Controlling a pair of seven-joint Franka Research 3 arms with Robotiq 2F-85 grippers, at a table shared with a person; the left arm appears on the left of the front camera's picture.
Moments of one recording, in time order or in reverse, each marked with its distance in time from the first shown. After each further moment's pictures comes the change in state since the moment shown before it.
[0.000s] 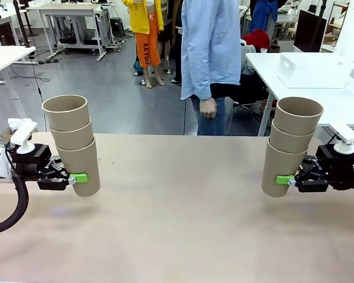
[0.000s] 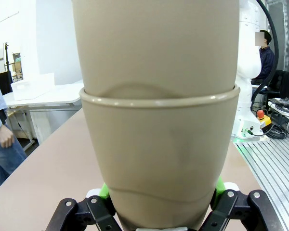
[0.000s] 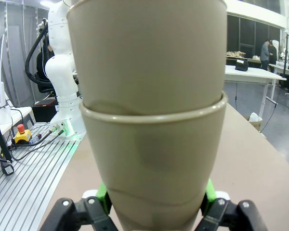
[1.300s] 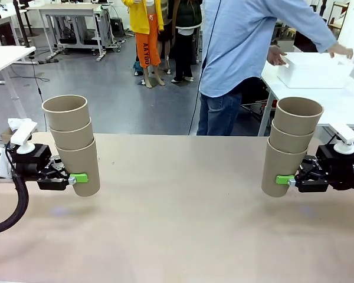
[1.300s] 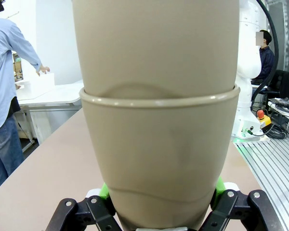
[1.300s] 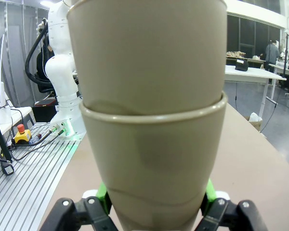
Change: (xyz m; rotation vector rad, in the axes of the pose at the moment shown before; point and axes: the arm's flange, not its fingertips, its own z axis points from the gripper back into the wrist) left arm 0.000 0.000 0.000 0.000 0.000 0.000; right arm 0.000 0.000 0.000 0.000 0.000 0.000
